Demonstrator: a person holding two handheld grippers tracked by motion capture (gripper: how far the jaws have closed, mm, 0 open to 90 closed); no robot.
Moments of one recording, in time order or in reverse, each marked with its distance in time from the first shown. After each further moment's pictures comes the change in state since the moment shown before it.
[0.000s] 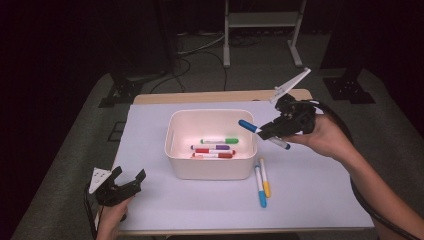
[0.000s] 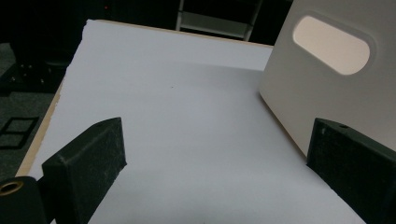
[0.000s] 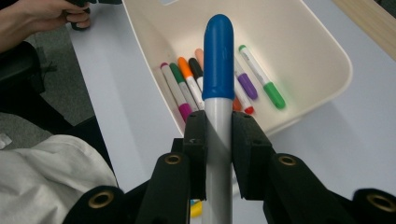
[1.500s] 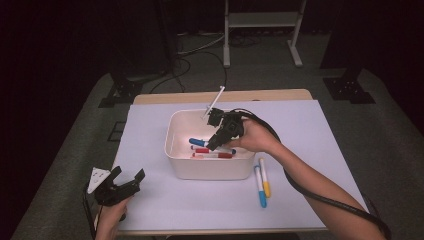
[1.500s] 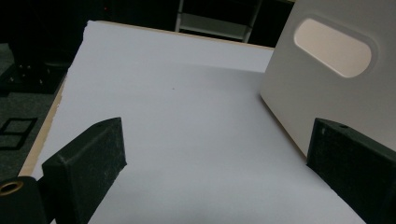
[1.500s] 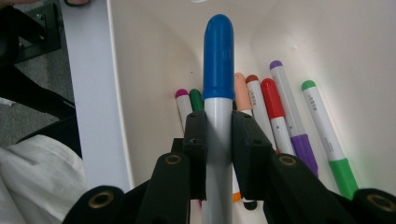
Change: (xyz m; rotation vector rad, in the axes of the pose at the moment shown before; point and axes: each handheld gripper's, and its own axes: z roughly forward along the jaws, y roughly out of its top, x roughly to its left) left arm 0.003 0.000 0.000 -0.005 -0.003 0.000; right arm 0.013 0.074 0.148 0.178 0.134 -0.141
